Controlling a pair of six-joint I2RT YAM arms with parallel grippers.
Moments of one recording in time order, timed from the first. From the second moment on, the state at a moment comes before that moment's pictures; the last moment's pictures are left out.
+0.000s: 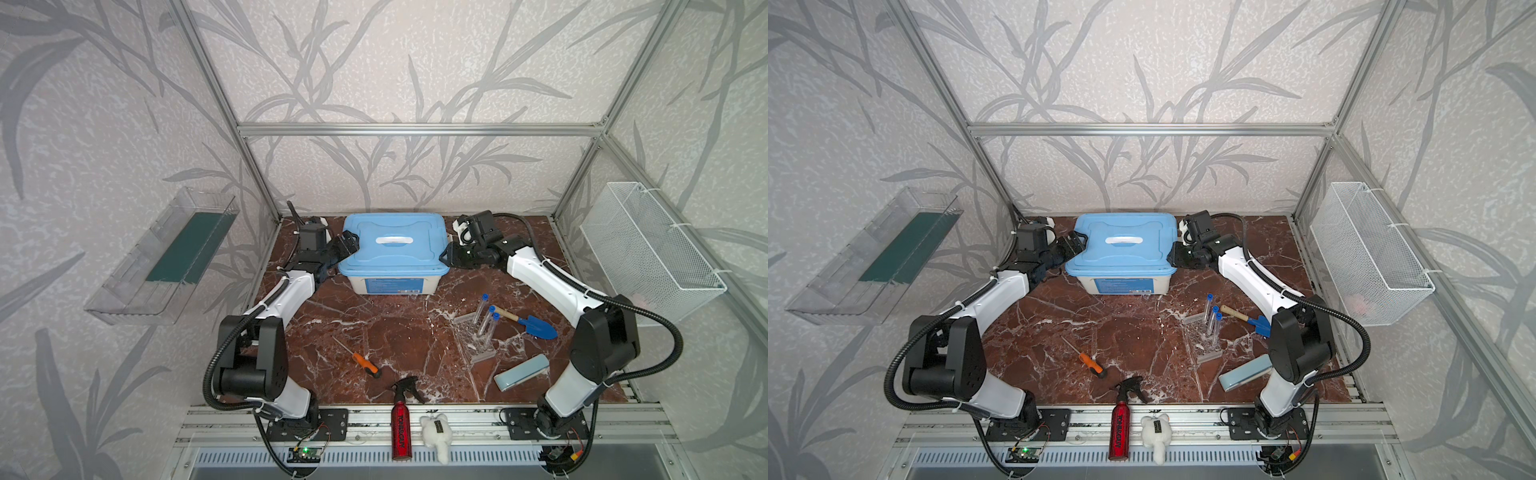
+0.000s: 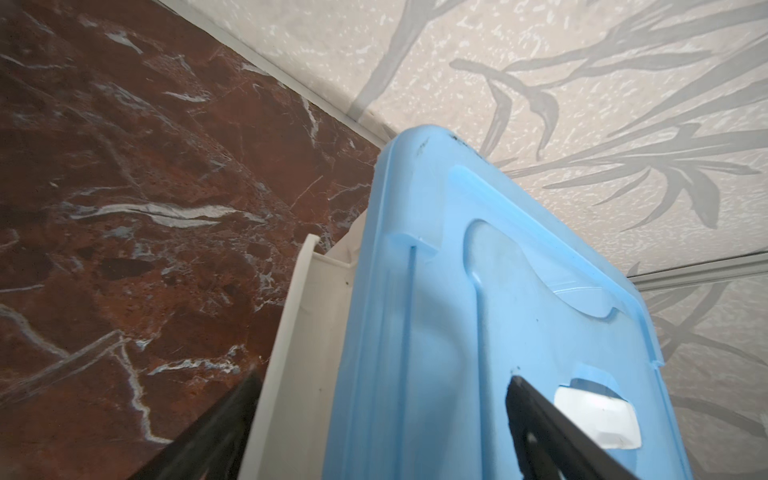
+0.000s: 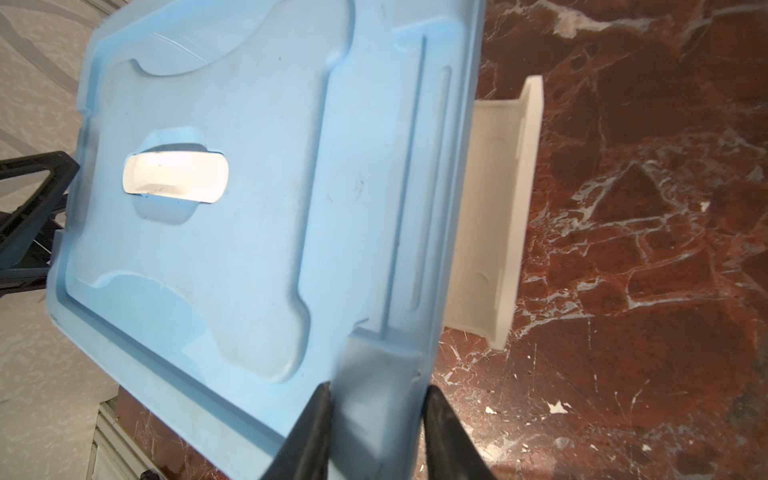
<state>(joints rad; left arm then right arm) -0.07 1.54 1.06 -0.08 0.19 -0.60 0.45 1.70 1.44 -0.61 -0.26 0.49</state>
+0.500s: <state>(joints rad) -0.25 1.60 1.26 -0.37 -0.20 -0.35 0.46 1.70 1.46 -0.64 -0.23 0.48</state>
